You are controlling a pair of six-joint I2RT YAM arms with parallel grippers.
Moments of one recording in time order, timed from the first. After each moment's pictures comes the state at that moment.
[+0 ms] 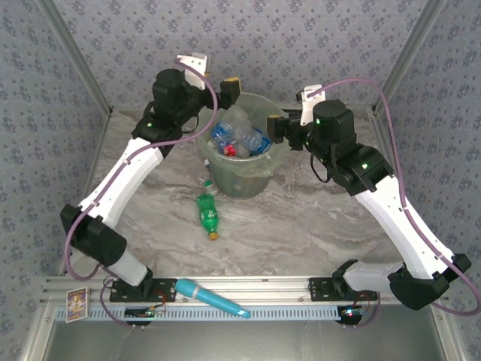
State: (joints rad) left arm -0.51 1.56 1.68 -0.17 0.08 -0.19; right arm 0.62 1.23 1.58 -0.66 0.25 0.16
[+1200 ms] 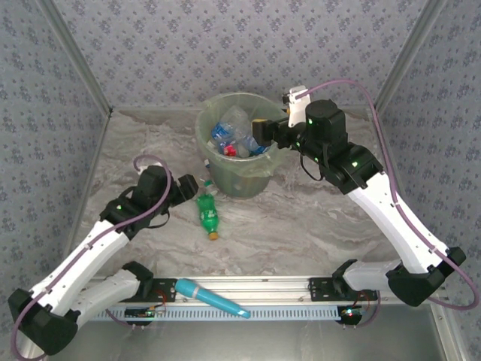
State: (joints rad) left arm -0.59 0.90 0.83 -0.70 -0.17 -0.89; right arm 0.64 1.26 1.55 -0.56 0.09 0.18
